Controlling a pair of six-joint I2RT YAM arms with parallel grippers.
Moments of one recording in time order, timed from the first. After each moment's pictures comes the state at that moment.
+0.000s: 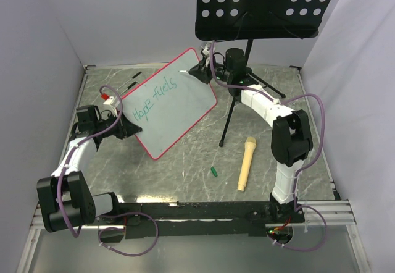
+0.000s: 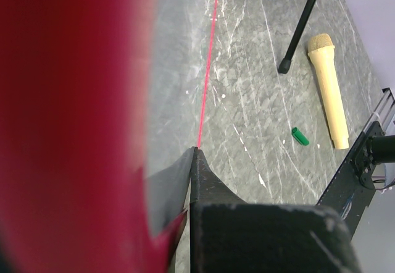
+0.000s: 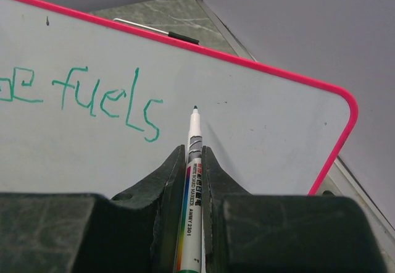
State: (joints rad) left arm 0.20 1.23 0.69 -0.18 0.95 0.01; right arm 0.40 1.92 1.59 0.20 -0.68 -0.22
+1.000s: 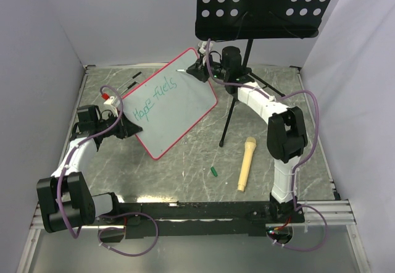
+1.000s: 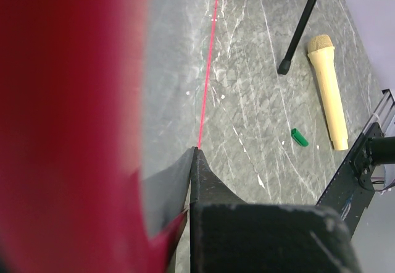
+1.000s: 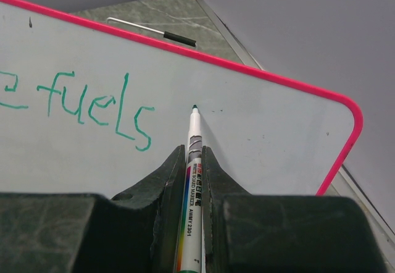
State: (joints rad) left arm 0.19 1.23 0.69 -0.18 0.94 -0.01; right arm 0.42 1.99 1.67 0.18 -0.67 -0.22
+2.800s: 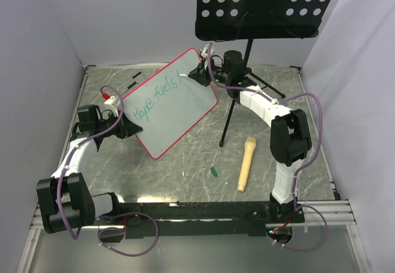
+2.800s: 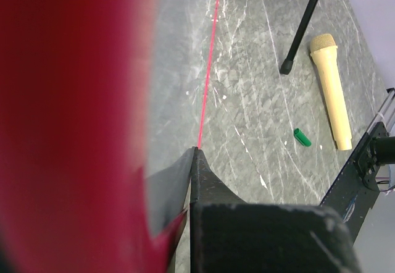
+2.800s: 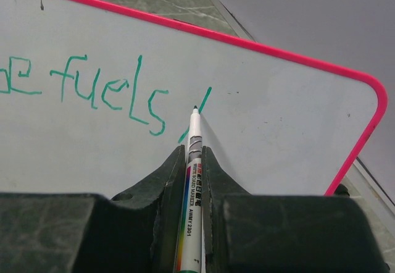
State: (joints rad) left arm 0.19 1.22 0.69 -0.17 0.93 0.00; right arm 0.42 1.93 1.57 0.19 -0.67 -0.22
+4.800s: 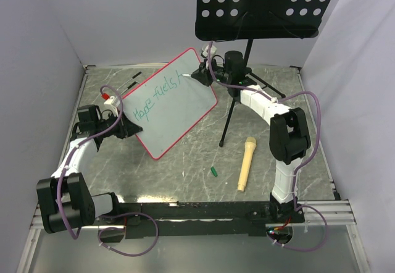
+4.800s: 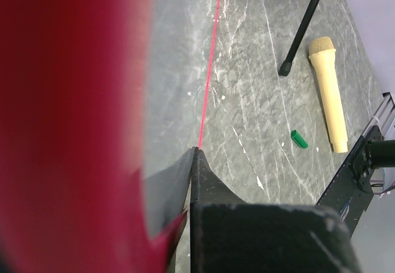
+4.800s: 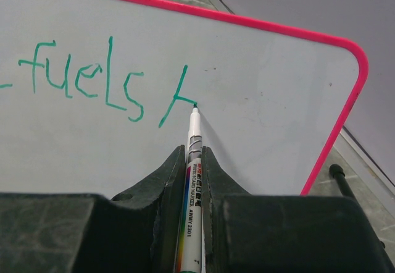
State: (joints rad) left arm 0.19 1.22 0.69 -0.18 0.92 -0.02; right arm 0.39 1.95 1.58 0.17 -0.63 -0.21
